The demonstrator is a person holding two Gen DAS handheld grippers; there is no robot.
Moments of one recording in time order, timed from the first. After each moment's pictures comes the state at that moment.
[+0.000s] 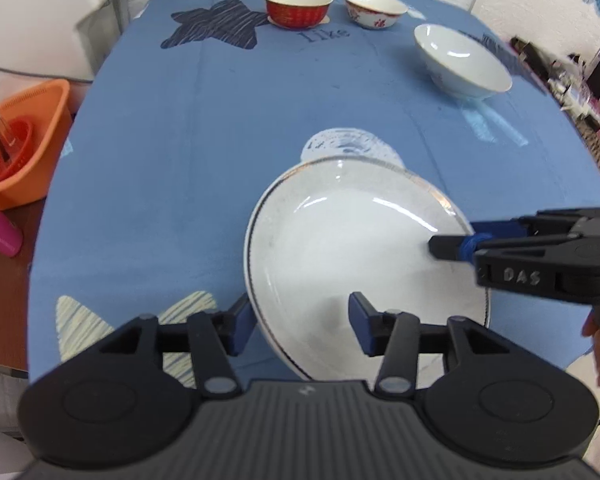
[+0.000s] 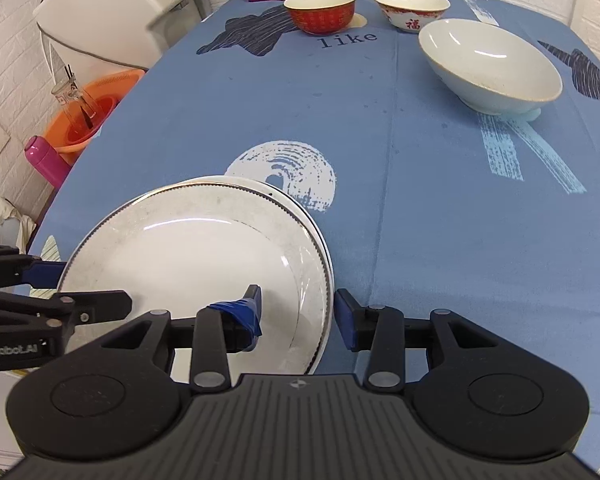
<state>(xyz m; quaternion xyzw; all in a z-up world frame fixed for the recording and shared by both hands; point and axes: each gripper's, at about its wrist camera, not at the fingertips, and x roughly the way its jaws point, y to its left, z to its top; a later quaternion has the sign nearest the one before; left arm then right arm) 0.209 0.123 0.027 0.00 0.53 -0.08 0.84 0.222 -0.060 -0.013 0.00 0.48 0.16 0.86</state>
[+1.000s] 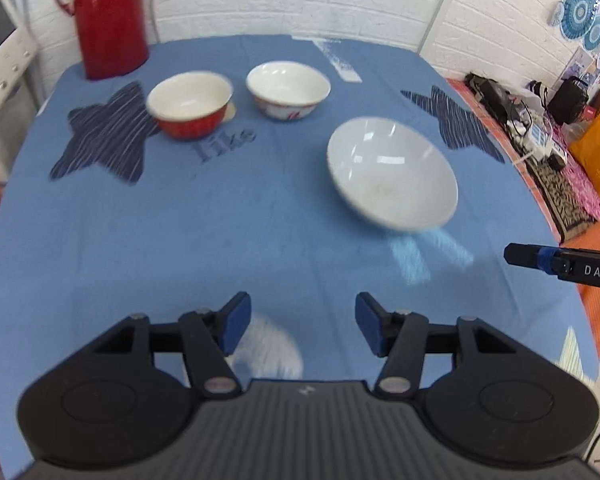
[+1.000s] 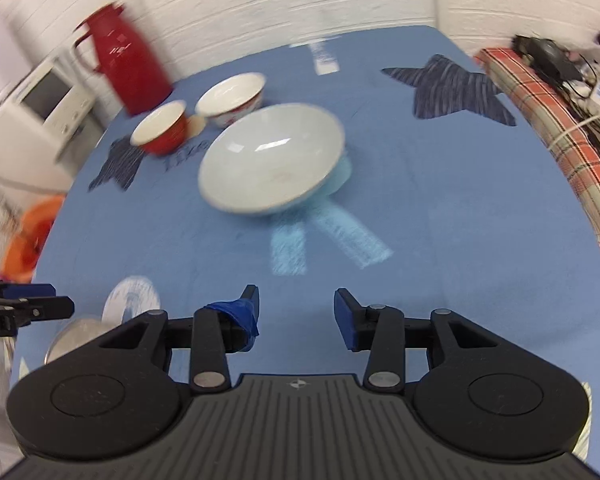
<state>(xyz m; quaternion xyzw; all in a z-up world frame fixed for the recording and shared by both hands) 0.370 0.016 0.078 -0.01 0.49 -0.16 0.86 0.279 -0.240 0.048 0.12 0.44 0.06 0.89</state>
